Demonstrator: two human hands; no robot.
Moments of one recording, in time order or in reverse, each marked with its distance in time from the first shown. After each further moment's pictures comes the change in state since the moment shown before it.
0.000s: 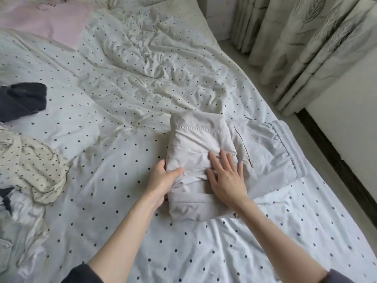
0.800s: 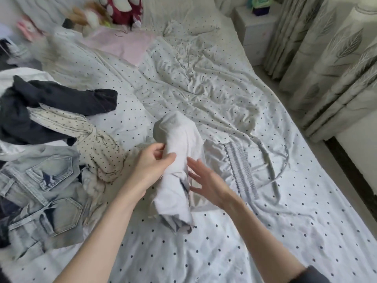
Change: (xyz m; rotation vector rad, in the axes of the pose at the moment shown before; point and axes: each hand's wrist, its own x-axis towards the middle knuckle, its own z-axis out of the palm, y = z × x) left_hand -0.106 0.073 -0.136 0.120 0.180 0.346; right_hand -0.041 -0.148 -0.024 1.314 -0.675 0.038
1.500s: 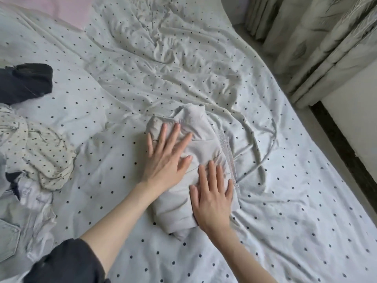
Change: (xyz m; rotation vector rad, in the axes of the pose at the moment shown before) left_hand 0.069 -0.097 0.132 0.995 -0.178 0.673; right_hand 0.000 0.101 -0.067 -1.349 0.845 -0.109
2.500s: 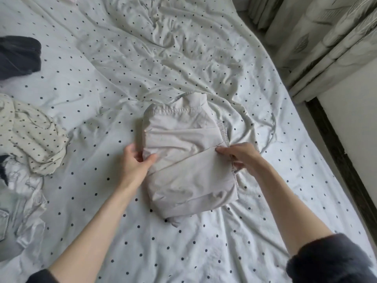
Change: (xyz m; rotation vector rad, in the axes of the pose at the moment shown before) left_hand -0.037 -0.028 0.004 -1.050 0.096 -0.912; right_hand 0.110 0.063 -0.062 0.747 -0.439 0.589
